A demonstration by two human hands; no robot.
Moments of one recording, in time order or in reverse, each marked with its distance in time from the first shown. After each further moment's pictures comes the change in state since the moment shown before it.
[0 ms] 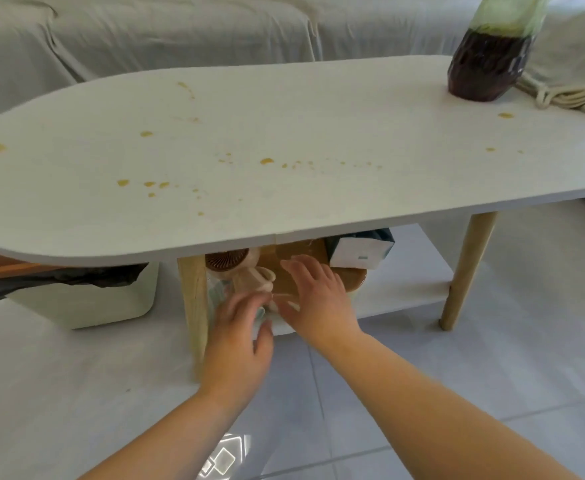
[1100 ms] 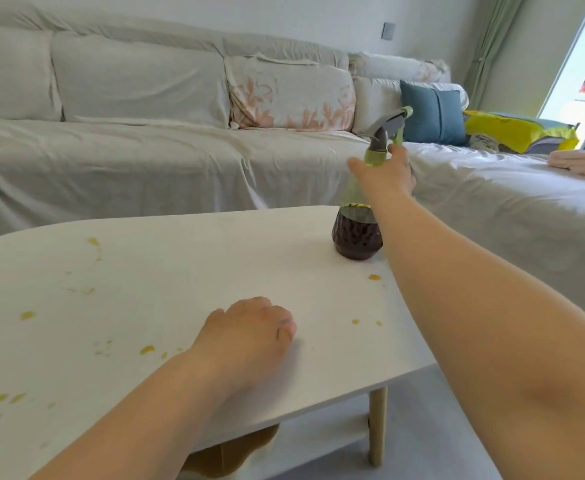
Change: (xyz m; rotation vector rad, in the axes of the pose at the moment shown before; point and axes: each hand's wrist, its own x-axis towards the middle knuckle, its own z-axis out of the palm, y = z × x) left_hand 0.157 0.193 -0.018 0.466 -0.579 0.224; right_hand 0.172 0.066 -0.319 0.334 0.694 0.496
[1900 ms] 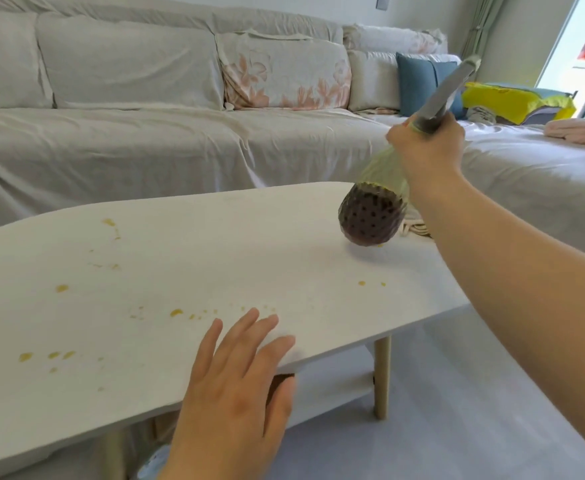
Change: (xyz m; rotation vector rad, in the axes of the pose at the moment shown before) left_hand -0.098 -0.006 0.048 -0.073 0.477 0.170; right_hand -0.053 -0.008 -0.048 0.319 0.139 -0.158
